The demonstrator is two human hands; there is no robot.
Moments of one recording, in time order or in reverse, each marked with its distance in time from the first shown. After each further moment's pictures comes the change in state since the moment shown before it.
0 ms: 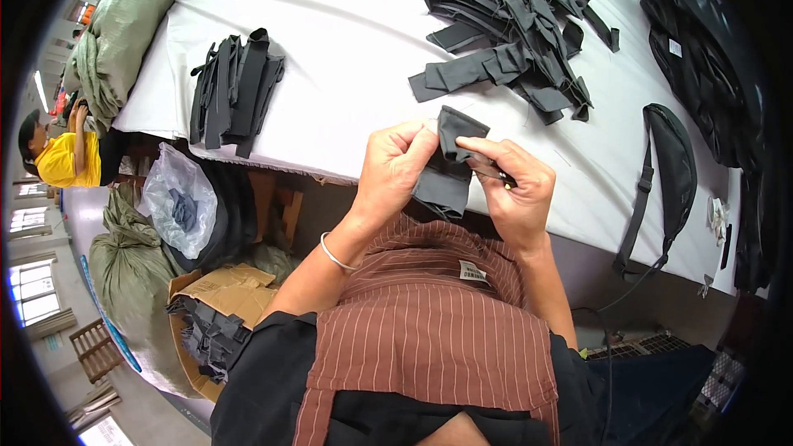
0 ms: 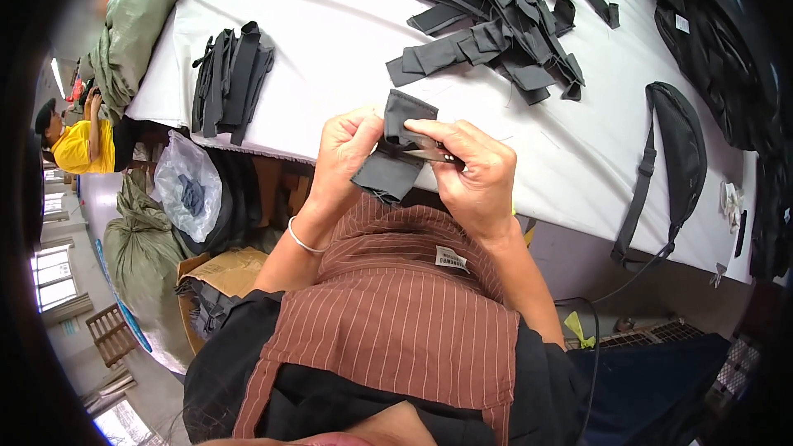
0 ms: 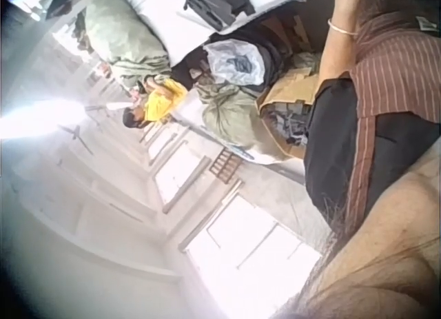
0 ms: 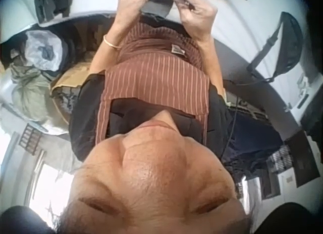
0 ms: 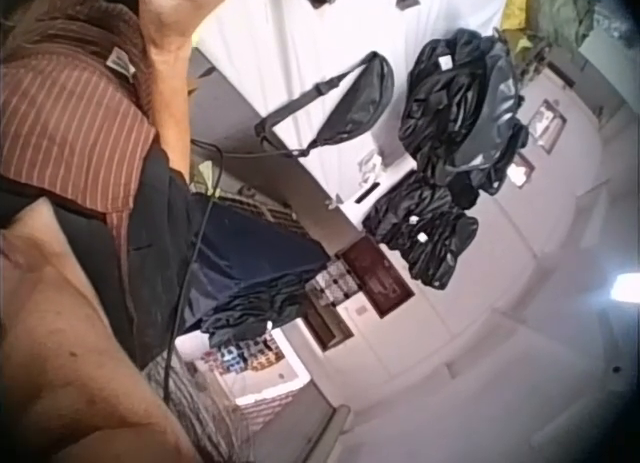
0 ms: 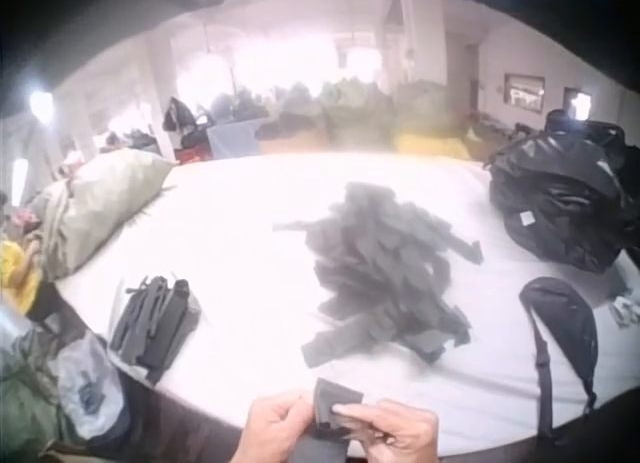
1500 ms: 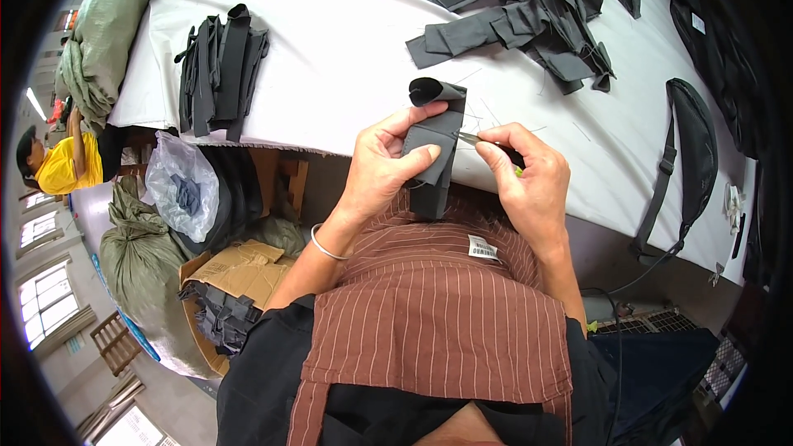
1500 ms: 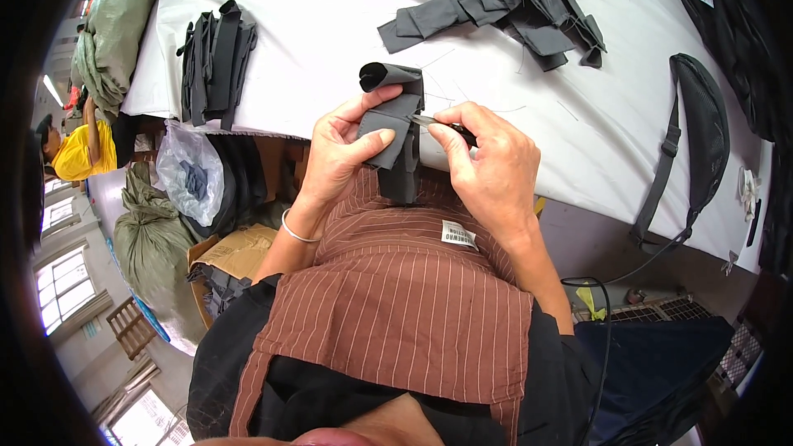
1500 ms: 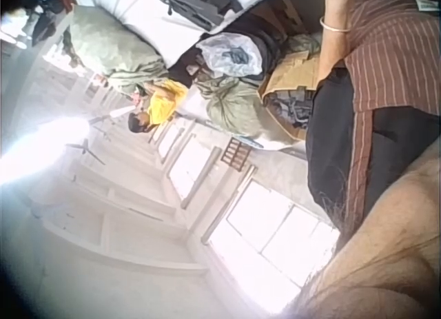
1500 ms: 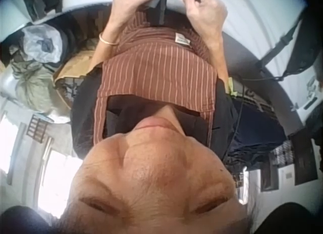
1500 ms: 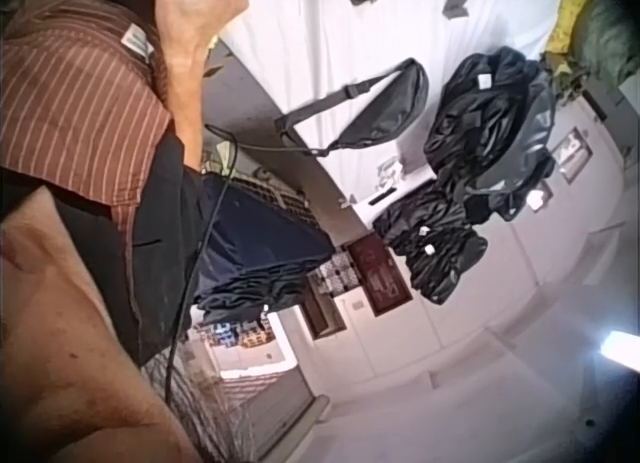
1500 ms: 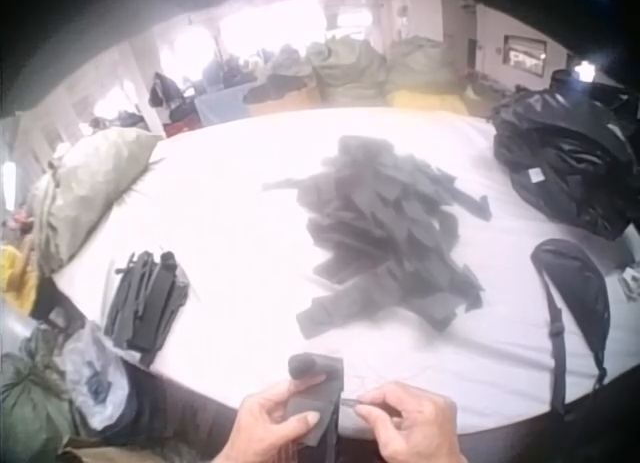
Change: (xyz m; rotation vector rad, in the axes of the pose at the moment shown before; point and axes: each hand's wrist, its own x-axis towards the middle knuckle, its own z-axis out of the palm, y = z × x) left_hand -0.010 -0.015 -0.021 -0.044 -0.093 -0.205; right_hand -0.016 0.012 -0.005 -0.201 -0.096 0.379
